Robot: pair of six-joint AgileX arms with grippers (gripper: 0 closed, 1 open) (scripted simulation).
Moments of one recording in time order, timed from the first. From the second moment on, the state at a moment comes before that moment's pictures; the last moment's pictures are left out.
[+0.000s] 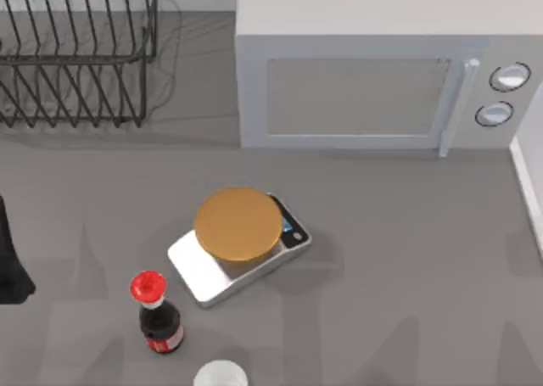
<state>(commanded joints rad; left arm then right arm) 0.00 0.00 0.00 0.00 0.00 0.00 -0.10 0.46 0.36 -0.26 0.00 -0.09</state>
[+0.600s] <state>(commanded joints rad) 0.00 0.00 0.00 0.00 0.00 0.00 -0.28 1.48 1.04 -0.75 0.00 -0.27</state>
